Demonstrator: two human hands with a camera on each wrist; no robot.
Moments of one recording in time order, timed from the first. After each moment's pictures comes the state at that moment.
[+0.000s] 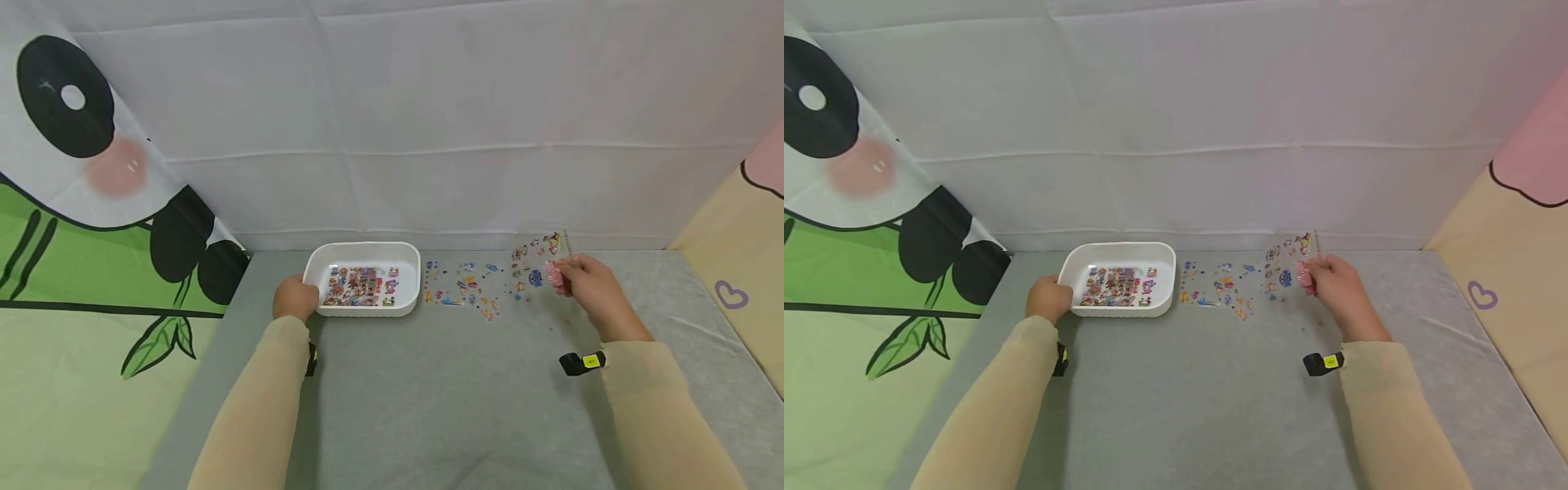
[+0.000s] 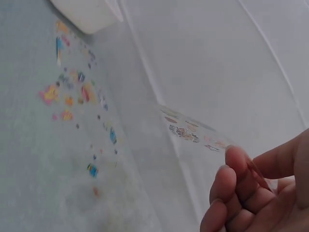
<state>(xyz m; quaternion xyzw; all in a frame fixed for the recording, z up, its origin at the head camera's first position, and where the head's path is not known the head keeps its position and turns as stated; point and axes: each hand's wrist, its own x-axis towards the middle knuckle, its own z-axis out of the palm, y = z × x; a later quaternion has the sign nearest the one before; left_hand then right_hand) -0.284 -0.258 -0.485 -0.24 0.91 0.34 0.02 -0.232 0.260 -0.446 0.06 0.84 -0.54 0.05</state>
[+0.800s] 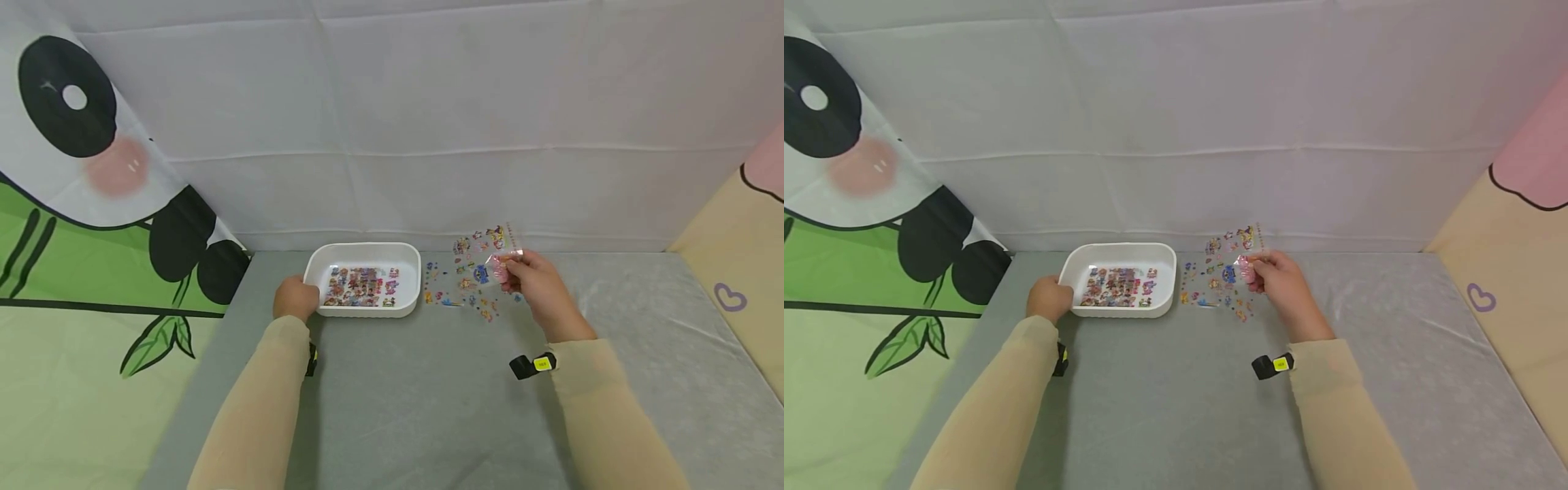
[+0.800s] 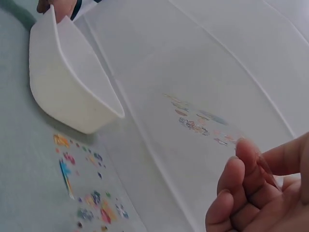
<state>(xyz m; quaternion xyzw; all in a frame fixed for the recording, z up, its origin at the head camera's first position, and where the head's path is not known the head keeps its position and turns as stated) -0.284 -0.257 -0.484 -0.25 0.91 0.34 0.03 -0.237 0.178 -0.430 0.02 0.75 -0.66 0.05</state>
